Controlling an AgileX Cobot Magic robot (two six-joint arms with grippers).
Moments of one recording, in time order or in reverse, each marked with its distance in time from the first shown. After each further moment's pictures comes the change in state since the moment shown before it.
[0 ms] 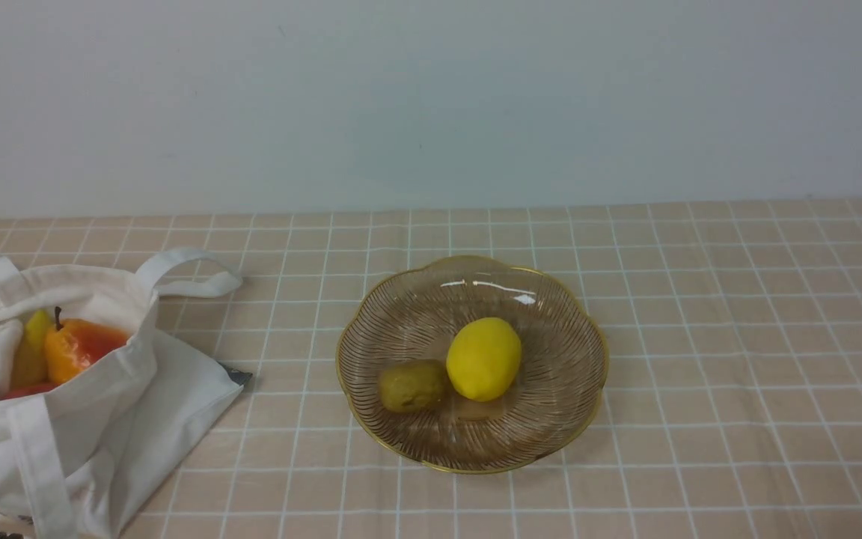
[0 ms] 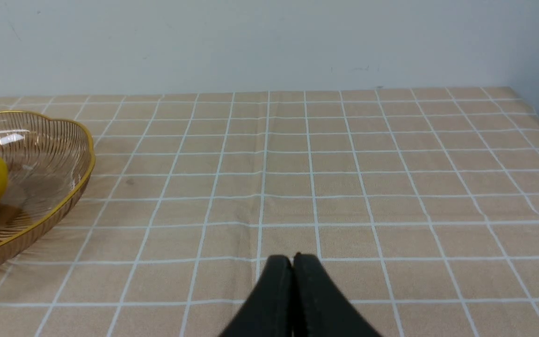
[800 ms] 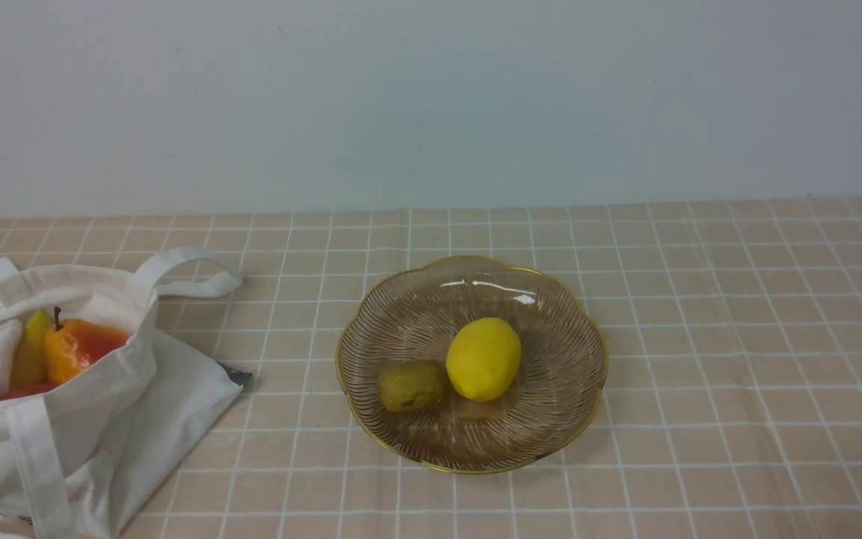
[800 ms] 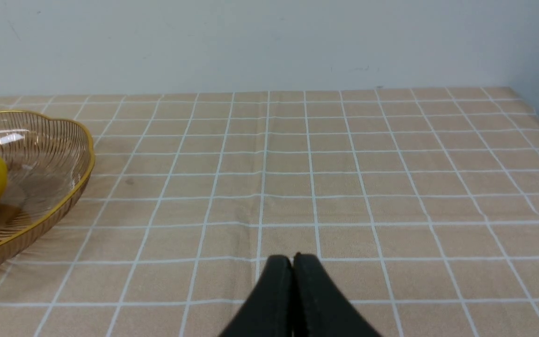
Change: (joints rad) right arm 0.000 0.000 0.000 0.000 0.000 -0.001; left arm 0.000 0.000 0.000 -0.401 -0.370 -0.300
